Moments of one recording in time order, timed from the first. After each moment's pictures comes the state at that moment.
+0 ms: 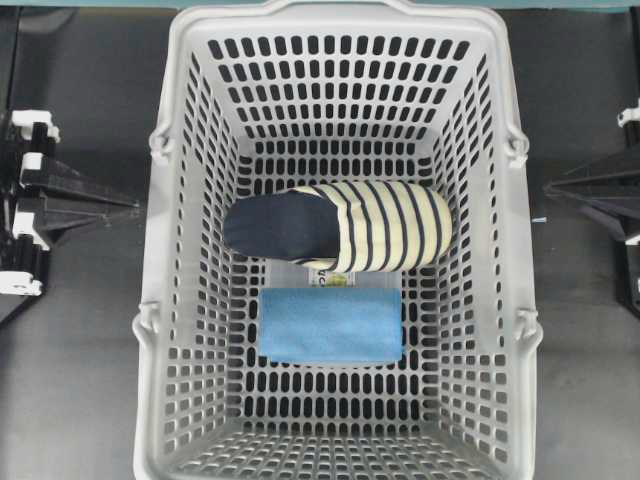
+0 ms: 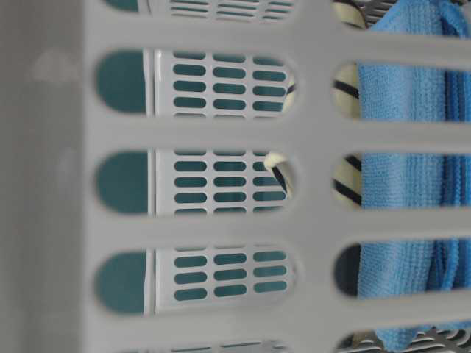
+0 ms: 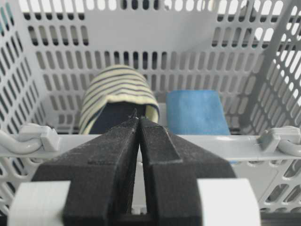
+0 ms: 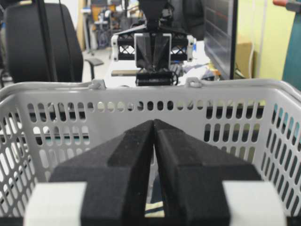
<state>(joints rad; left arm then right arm) 0.00 -0.96 1.17 0.00 -0.29 0.00 0.00 -0.97 1.18 0.00 -0.29 0.00</state>
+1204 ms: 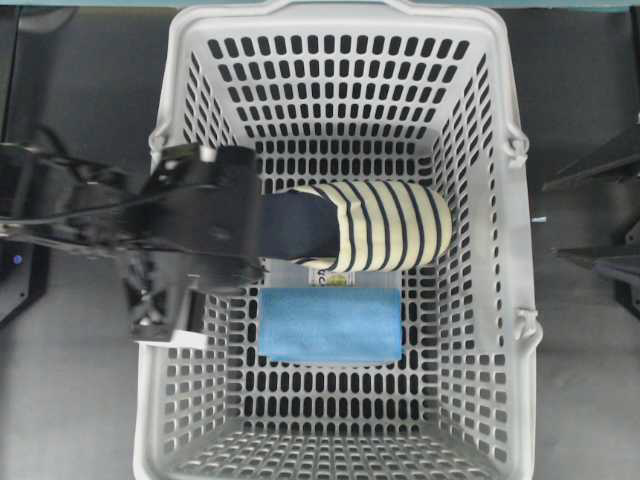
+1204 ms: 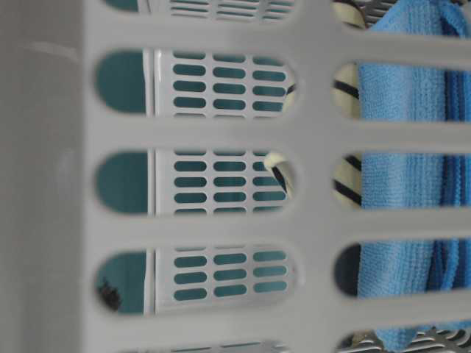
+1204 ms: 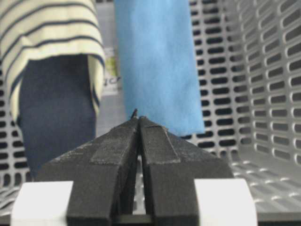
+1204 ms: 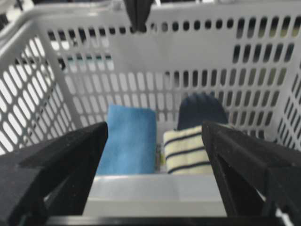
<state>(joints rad) -0.14 -0.26 0.29 0.04 0.71 -0.04 0.06 -1.03 1.05 0.01 0.17 0.05</state>
